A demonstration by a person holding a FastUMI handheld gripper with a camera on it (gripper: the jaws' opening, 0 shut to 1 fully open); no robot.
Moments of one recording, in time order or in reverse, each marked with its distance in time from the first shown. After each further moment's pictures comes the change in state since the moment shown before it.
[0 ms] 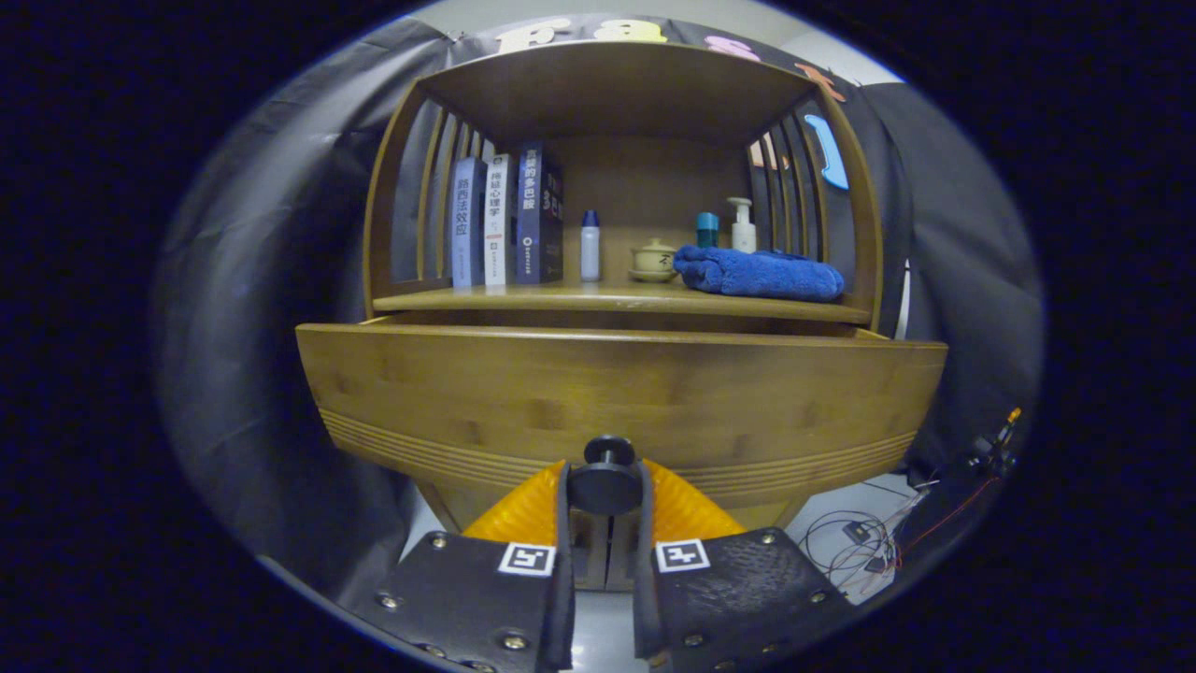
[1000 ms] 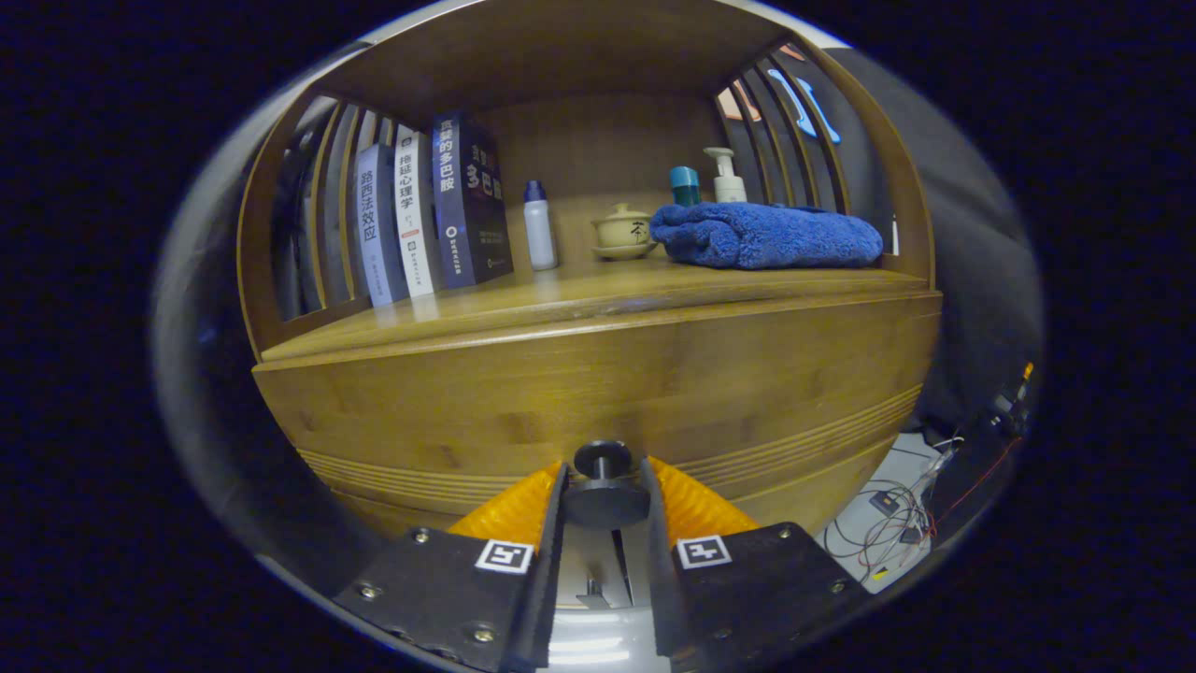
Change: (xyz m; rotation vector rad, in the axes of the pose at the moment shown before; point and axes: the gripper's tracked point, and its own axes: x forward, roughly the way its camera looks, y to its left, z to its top) arm 0.126 -0.008 0.017 0.141 0.081 -0.087
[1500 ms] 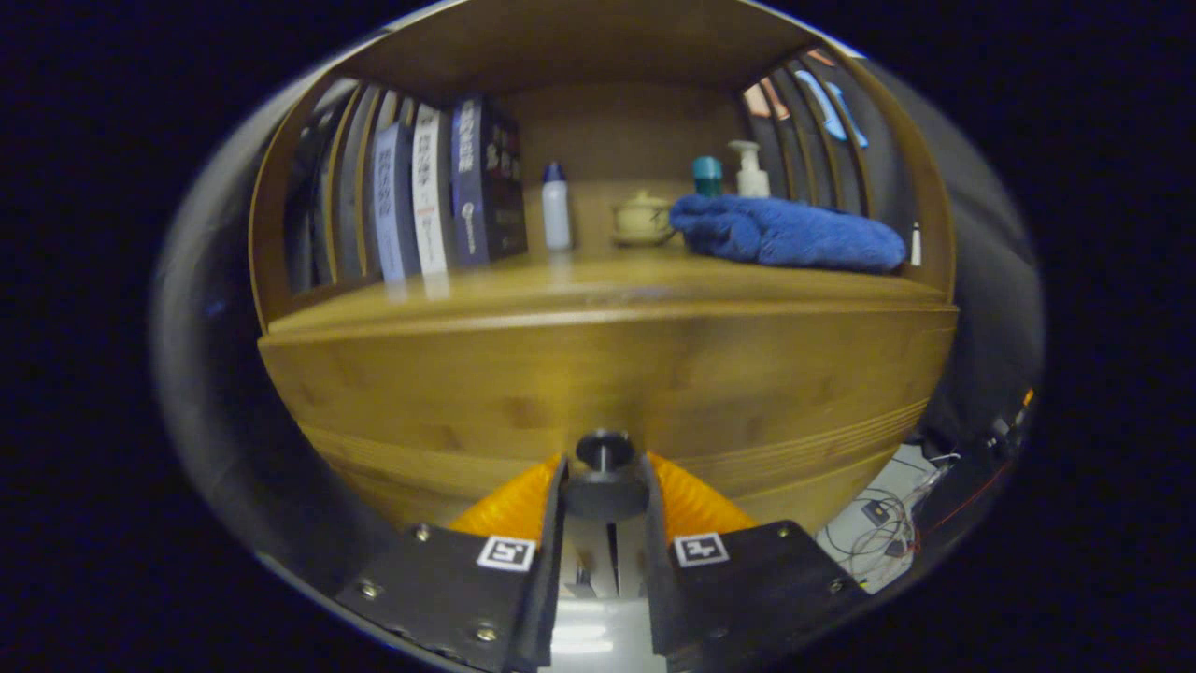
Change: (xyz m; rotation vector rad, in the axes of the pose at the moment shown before) arm -0.001 0.000 -0.001 -0.056 0.066 0.034
